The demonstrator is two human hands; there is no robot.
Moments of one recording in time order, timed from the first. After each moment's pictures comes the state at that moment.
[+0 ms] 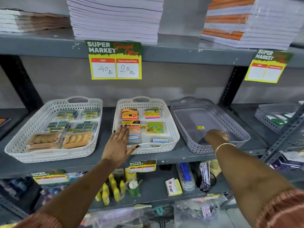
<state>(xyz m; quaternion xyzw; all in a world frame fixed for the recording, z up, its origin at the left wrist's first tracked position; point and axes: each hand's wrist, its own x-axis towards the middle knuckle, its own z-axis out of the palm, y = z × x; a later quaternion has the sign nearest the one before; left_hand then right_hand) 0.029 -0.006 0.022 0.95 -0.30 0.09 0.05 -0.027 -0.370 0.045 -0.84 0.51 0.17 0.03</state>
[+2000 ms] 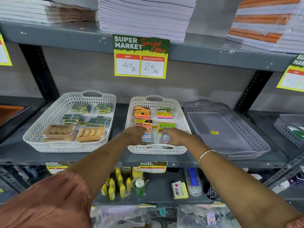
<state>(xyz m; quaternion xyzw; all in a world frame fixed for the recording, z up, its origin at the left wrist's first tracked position) 0.073 -0.028 0.061 0.94 -0.28 -0.16 0.09 0.029 -0.217 0.053 -0.99 -0.01 0.16 0.05</state>
